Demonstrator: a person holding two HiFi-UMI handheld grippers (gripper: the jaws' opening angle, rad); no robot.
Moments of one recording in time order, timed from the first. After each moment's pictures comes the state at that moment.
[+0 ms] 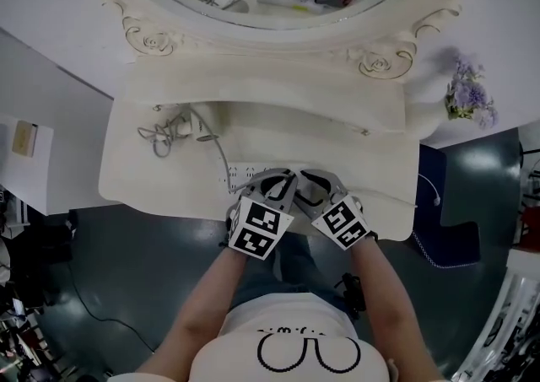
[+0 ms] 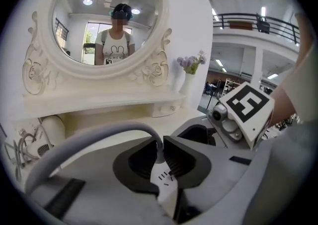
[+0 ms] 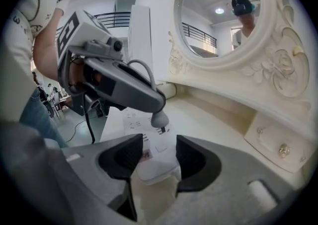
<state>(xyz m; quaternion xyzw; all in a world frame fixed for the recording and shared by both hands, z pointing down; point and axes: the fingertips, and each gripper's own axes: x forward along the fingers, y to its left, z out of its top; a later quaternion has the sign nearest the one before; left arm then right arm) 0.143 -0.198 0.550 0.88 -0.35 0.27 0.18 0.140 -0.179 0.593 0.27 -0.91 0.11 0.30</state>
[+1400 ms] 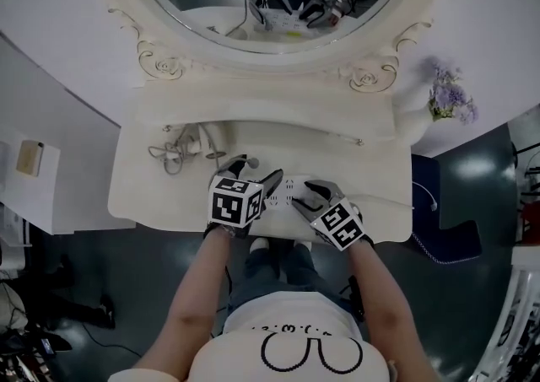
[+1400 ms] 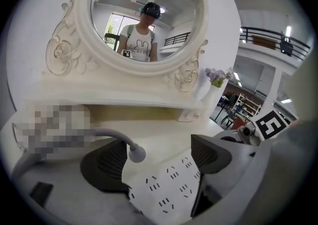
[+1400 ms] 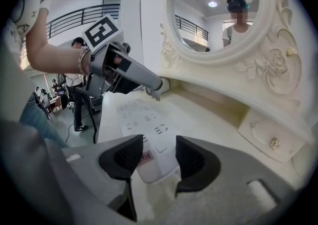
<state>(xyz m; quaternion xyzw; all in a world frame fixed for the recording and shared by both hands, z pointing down) 0.072 -0.249 0.540 0.84 -0.40 0.22 0.28 0.138 -0.176 0.590 0.31 -0.88 0.15 0.33</state>
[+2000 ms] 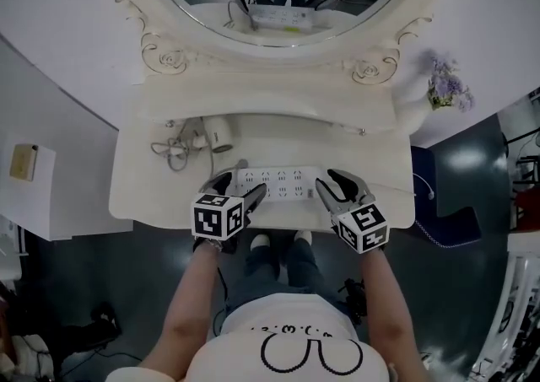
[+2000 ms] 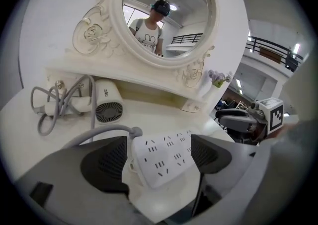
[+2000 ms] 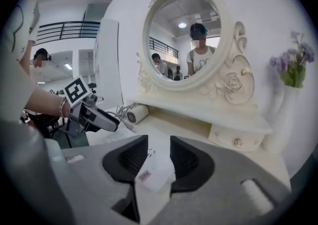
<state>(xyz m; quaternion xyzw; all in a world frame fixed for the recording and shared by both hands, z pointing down) 0.002 -0.202 0.565 0.83 -0.39 0.21 0.35 0.165 -0.183 0.518 0.47 -0.84 0.15 0.21</state>
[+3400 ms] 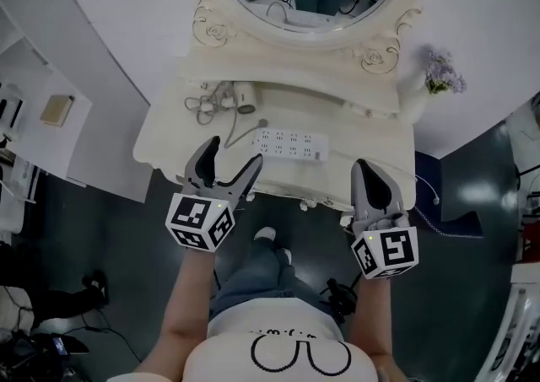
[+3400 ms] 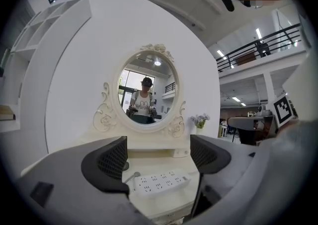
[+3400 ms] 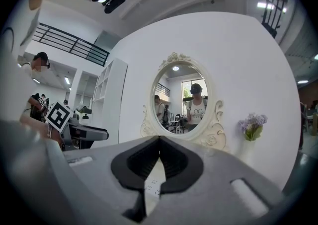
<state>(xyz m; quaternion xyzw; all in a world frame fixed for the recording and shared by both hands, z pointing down) -0.042 -0.083 0.367 0.86 -0.49 -0.01 0.10 0.165 -0.041 0.322 0.55 -0.83 -0.01 0.03</state>
